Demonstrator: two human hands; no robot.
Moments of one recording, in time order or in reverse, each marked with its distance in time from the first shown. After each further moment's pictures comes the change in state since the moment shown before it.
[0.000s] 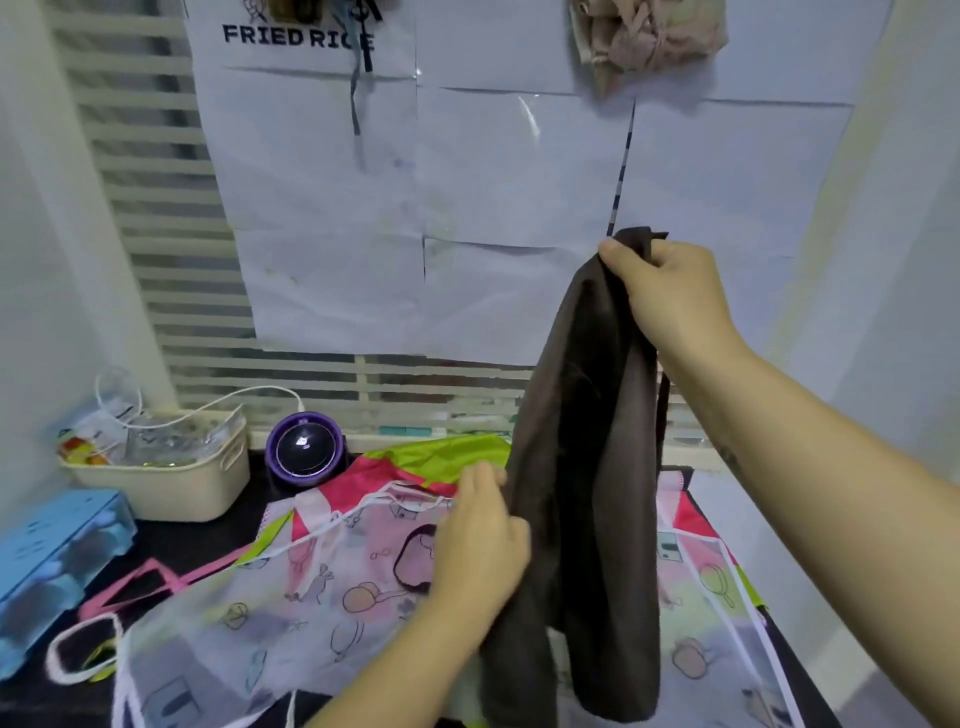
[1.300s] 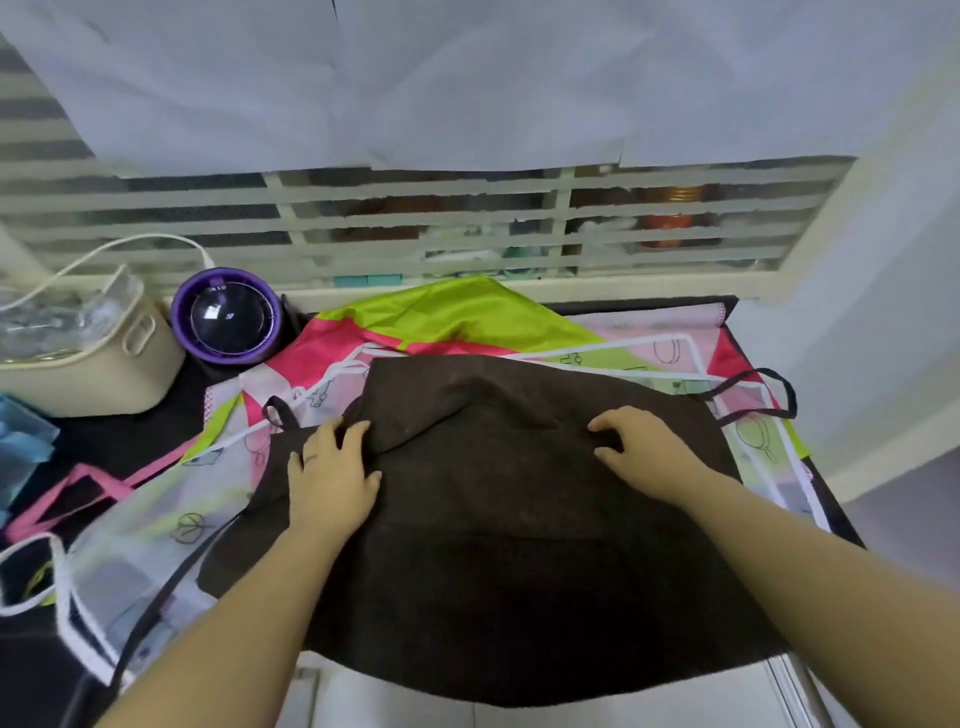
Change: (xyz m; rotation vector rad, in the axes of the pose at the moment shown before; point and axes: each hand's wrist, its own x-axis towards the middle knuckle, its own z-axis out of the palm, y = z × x) left_hand 0.024 -0.224 0.051 0.657 -0.437 -0.322; right_hand -0.096 0.327 0.015 -0.870 -0.783 0.332
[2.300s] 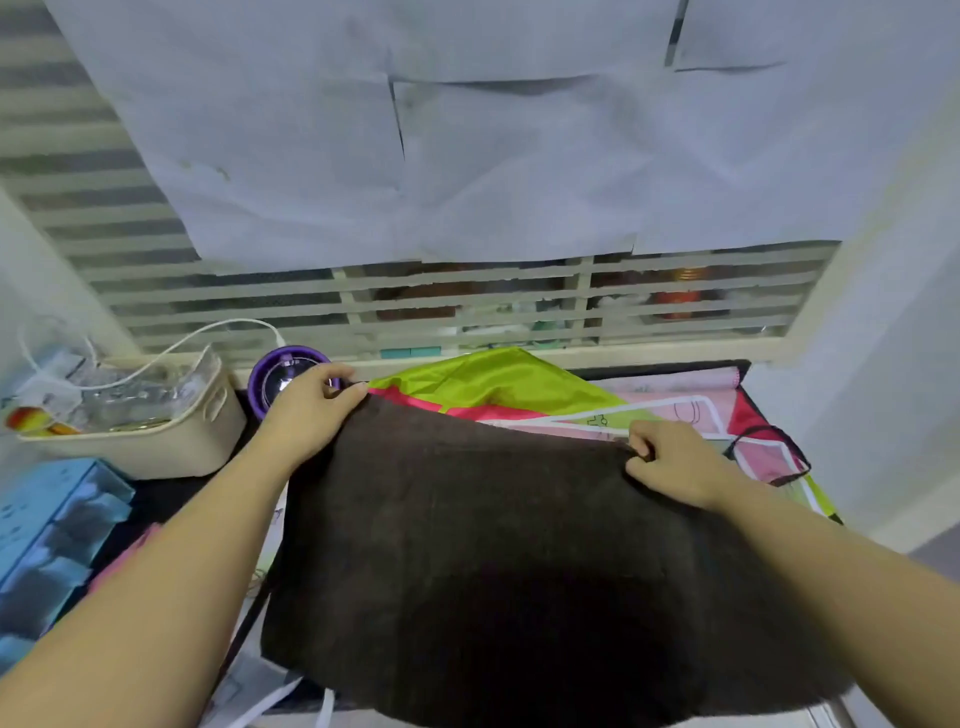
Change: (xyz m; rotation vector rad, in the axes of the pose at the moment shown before) left_hand 0.040 -0.025 -0.162 -0.651 0.103 -0.009; right_hand 0.001 -0.031 -0.056 0.162 0.122 -0.152
